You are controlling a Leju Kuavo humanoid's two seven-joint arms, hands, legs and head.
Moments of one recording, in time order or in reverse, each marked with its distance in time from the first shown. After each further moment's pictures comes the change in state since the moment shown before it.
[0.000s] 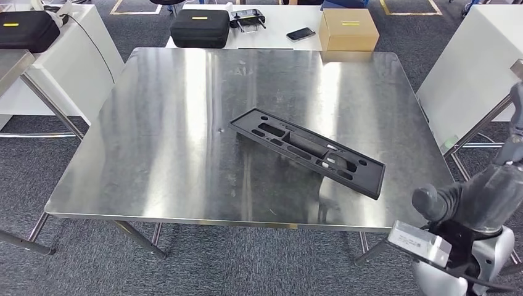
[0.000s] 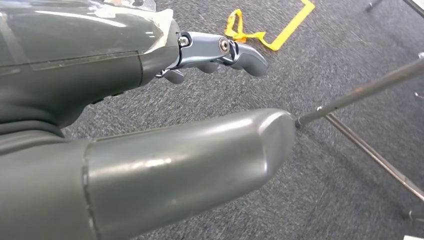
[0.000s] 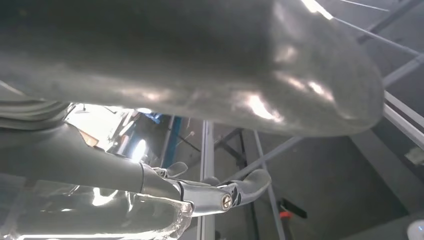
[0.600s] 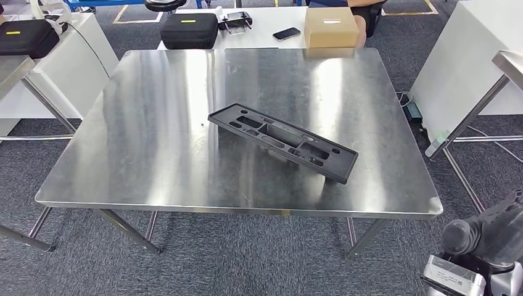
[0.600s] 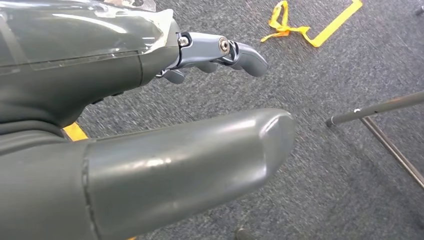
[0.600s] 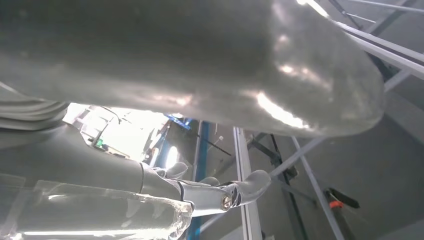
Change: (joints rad) left arm 0.015 -0.070 0.041 -0.058 0.074 -0.027 0.073; right arm 0.173 -0.025 -0.067 -0.020 -0.153 -0.087 -0.068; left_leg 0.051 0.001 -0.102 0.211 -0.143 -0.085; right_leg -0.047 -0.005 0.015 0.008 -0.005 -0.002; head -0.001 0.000
